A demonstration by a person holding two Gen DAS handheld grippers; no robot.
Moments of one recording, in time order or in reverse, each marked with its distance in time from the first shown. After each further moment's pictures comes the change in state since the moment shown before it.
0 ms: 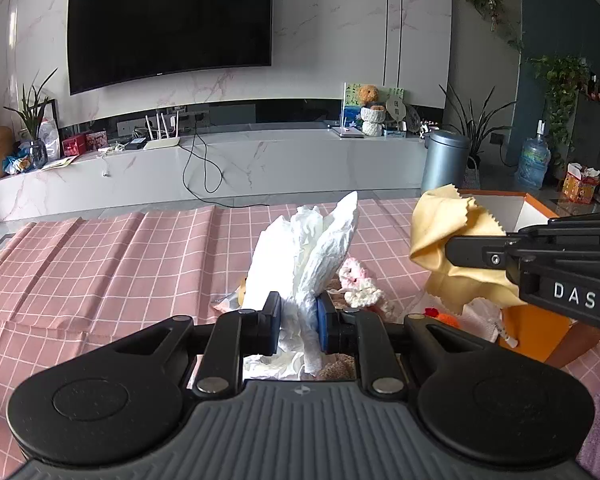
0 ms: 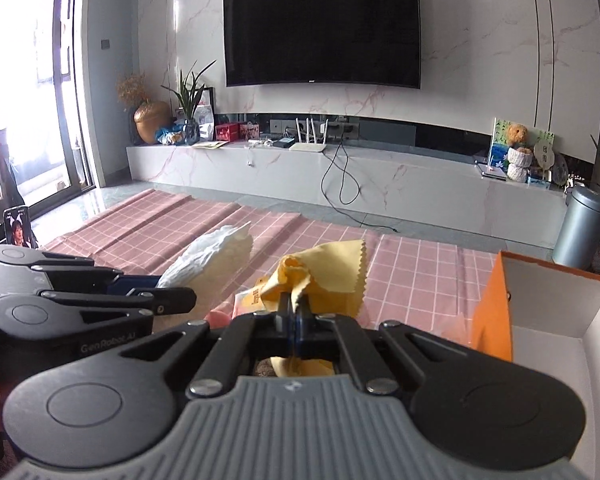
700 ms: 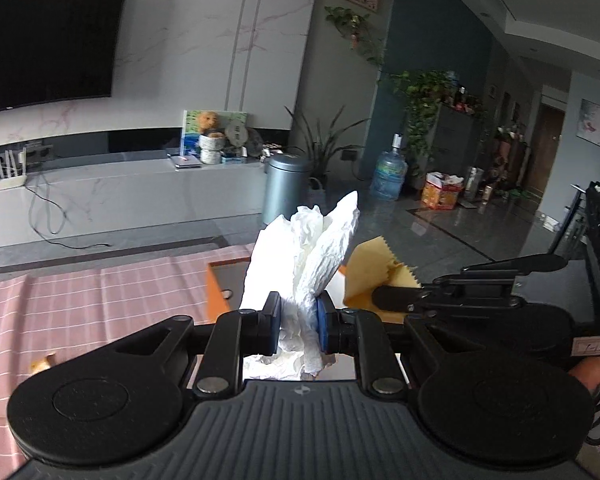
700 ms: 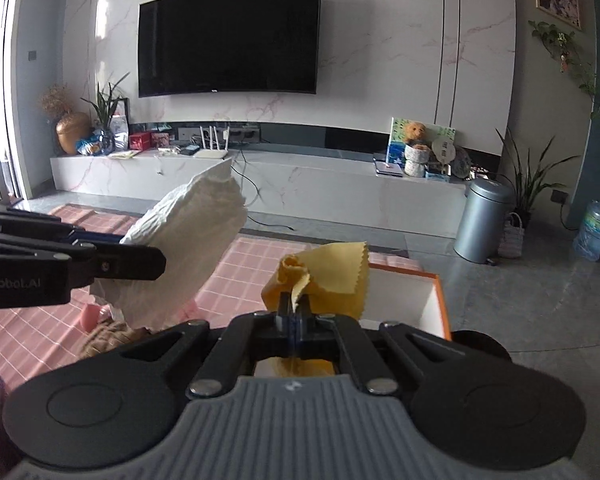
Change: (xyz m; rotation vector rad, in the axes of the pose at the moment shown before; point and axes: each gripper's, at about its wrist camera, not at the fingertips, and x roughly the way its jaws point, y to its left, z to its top) left arm 0.011 -0.154 0.083 0.085 -0.022 -0.457; right arm -0.117 -0.159 0.011 0.031 0.076 -0.246
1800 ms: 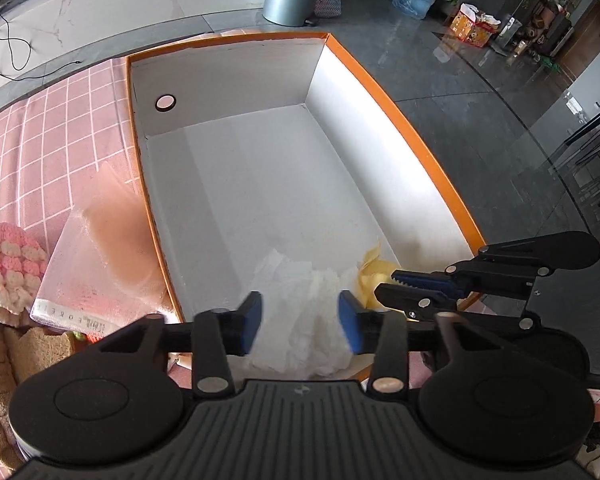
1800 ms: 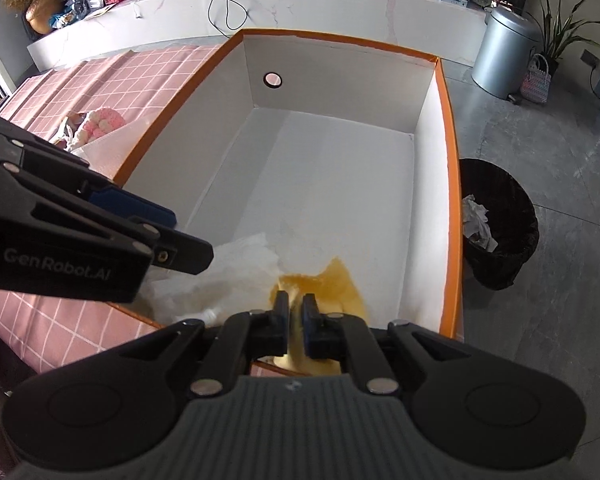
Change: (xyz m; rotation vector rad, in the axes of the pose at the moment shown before) left arm 0.164 0.007 -0.032 -0.107 0.628 0.012; right arm 0.111 -0.058 -0.060 0.057 0.521 0.071
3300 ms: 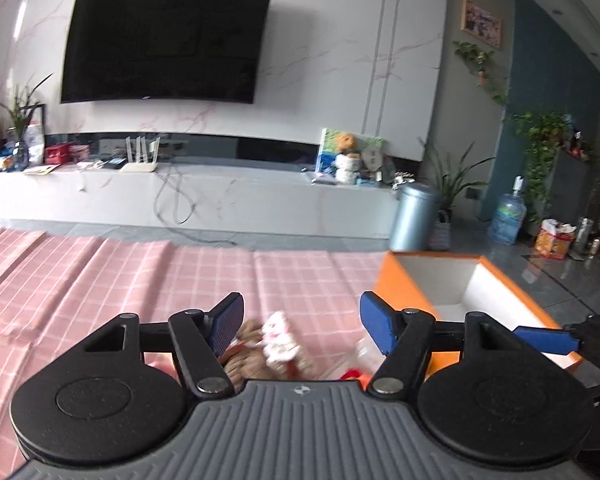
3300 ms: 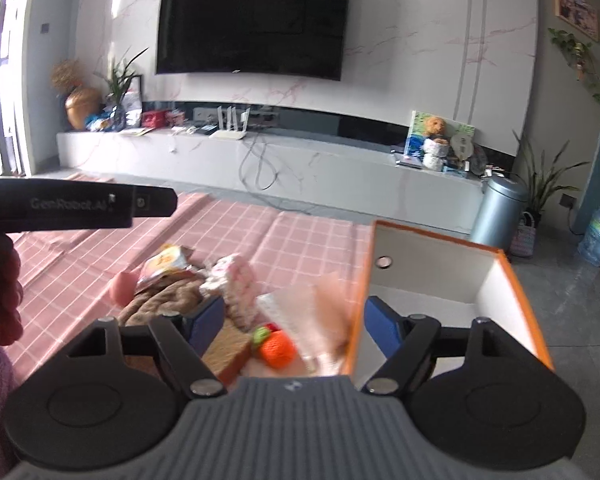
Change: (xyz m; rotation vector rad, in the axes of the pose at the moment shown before) left arm -0.148 0.102 -0.140 -0.176 -0.756 0.311; right arm -0.057 0.215 -0.031 -0.117 -0.527 -0.058
